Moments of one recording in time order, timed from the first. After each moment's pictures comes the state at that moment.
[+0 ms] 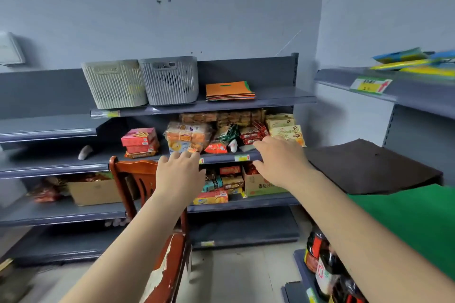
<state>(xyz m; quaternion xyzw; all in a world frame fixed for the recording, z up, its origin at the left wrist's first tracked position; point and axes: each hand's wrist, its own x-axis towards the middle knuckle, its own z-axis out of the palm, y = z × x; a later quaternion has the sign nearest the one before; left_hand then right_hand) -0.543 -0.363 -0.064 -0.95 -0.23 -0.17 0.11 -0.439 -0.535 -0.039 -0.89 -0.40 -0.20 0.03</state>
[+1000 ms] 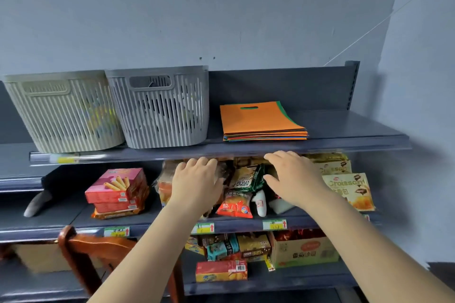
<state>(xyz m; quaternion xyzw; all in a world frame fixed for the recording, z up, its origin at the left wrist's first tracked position) -0.209 -0.090 -0.064 -0.96 -0.19 -0.20 0.08 -0.104 -0.259 -0.047 -0.90 -0.39 -0.15 0.06</state>
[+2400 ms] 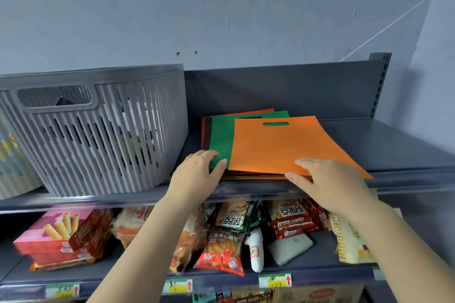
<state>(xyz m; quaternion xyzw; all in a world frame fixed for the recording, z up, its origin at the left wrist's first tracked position) 0.002 -0.019 -0.063 -0.94 -0.18 -0.25 -0.13 0.102 -0.243 -0.046 -0.93 -0.34 -0.14 0.03</state>
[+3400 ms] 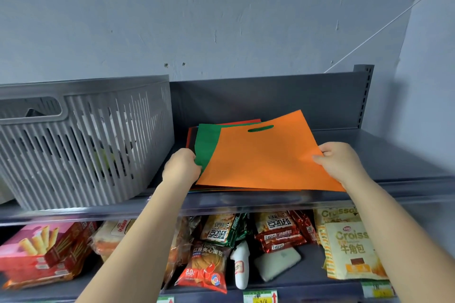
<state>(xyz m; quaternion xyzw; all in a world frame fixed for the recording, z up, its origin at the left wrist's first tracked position) 0.062 -0.011 -0.048 -0.90 -0.35 -0.19 -0.17 0.199 -0.272 -0.043 -0.87 -0.17 -0.05 0.45</state>
